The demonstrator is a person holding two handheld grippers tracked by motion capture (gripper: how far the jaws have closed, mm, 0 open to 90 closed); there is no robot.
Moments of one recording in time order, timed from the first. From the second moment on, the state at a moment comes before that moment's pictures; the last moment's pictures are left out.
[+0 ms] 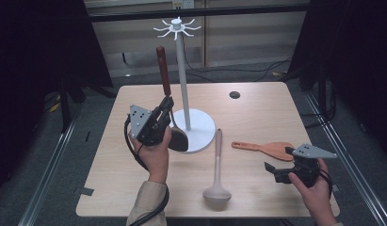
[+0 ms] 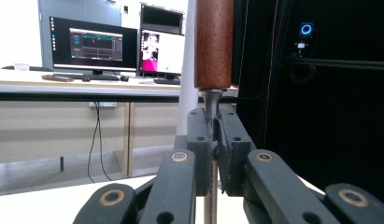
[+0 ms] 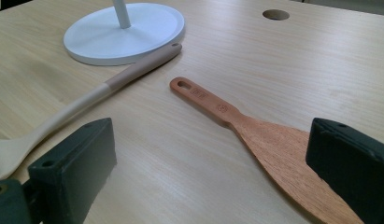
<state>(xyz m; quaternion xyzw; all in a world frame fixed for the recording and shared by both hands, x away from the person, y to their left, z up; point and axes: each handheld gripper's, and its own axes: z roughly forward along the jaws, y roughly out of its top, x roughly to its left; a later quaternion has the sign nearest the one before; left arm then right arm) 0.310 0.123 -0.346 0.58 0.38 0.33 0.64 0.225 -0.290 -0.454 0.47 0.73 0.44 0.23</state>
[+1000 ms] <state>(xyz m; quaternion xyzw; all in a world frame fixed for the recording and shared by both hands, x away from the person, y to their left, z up) 0.329 0.098 -0.326 0.58 0.36 0.33 0.65 0.226 -0.291 -0.455 0.47 0.73 0.44 0.23</state>
